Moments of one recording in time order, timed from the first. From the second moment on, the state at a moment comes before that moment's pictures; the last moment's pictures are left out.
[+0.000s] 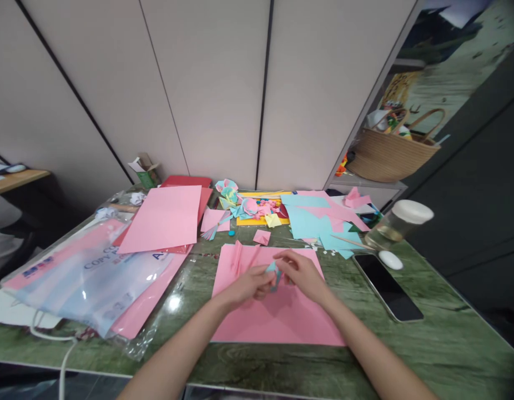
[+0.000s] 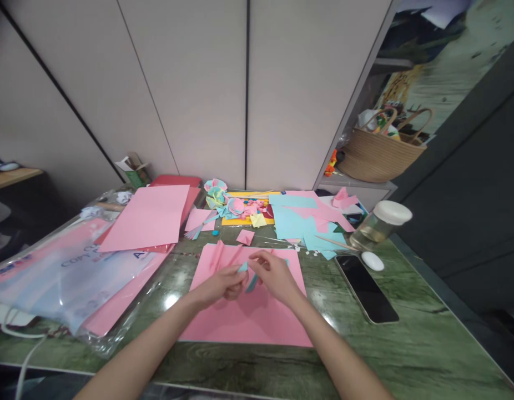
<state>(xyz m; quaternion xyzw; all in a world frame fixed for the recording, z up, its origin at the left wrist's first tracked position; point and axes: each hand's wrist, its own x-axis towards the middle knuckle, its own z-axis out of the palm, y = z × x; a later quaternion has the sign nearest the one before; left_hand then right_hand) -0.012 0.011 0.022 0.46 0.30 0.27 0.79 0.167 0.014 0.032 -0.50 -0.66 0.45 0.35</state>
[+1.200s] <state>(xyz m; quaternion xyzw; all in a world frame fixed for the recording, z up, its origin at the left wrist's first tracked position) 0.013 -0.012 0.014 0.59 0.37 0.24 0.67 0.191 0.010 0.038 -0.45 -0.66 0.54 0.27</state>
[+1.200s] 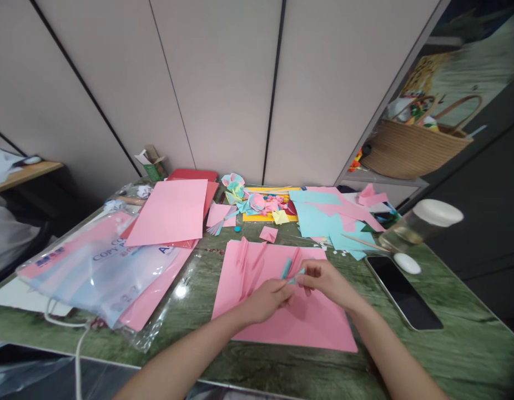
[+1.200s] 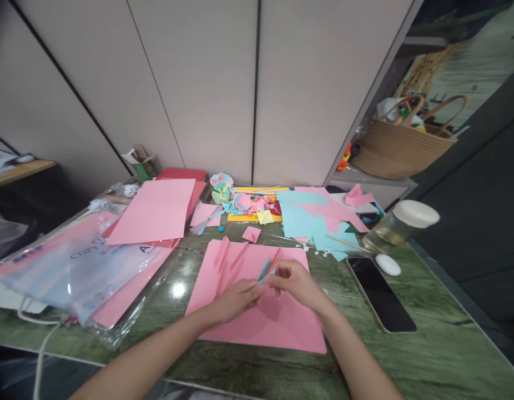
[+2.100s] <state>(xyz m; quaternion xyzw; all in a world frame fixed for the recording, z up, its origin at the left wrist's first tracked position) -0.056 0.055 -0.009 0.68 0.73 0.07 0.09 0.248 0.050 -0.003 -0.72 -0.66 0.13 0.15</state>
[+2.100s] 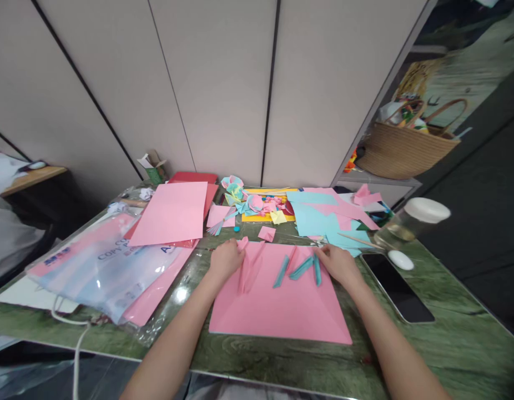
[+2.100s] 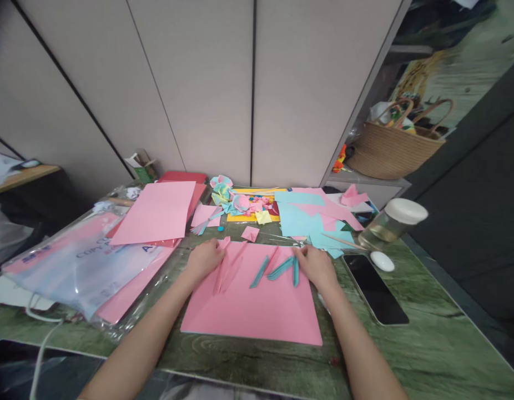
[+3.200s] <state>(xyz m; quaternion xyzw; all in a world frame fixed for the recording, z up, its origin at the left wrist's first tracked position) -0.051 0.052 -0.006 0.71 0.69 0.06 0.12 0.226 0.038 -0.001 -0.68 -0.69 0.02 0.23</state>
